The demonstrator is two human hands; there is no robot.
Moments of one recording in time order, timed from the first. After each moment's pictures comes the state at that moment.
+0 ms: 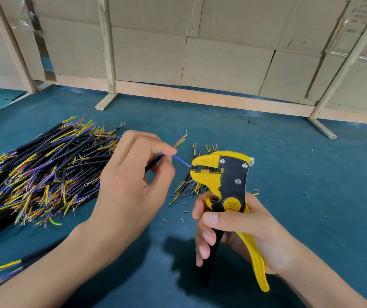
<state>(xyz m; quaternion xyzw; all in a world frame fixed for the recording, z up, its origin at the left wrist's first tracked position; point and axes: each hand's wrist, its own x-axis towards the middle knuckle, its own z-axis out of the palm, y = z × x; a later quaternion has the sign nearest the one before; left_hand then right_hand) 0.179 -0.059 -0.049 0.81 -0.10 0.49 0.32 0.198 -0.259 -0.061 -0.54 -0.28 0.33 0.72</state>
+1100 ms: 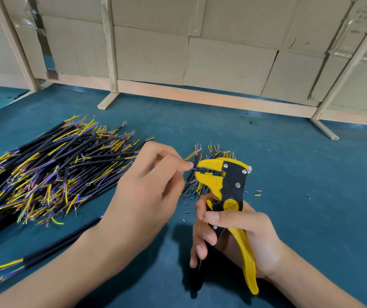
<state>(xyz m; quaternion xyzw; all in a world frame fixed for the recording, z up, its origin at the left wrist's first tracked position) 0.180 -0.065 -0.062 0.83 -0.15 0.44 0.30 0.203 -0.251 -0.080 -0.44 -0.24 0.38 0.78</state>
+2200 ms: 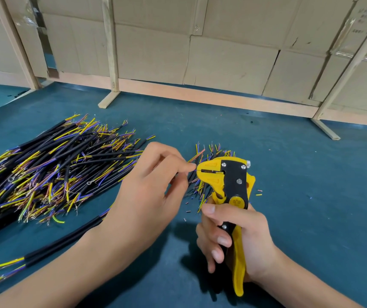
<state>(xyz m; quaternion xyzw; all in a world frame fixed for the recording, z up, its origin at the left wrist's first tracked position) 0.179 -0.067 -0.063 0.83 -0.15 0.43 0.32 0.189 -0.239 -0.072 -0.52 -0.16 0.30 0.78</state>
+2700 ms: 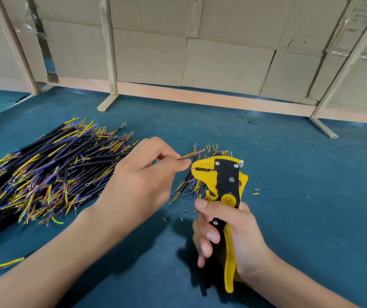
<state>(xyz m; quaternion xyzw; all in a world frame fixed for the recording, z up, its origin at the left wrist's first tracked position) 0.196 -0.050 -0.055 0.86 -0.20 0.42 0.22 0.182 -0.233 -0.078 -0.54 -0.11 0.24 0.80</state>
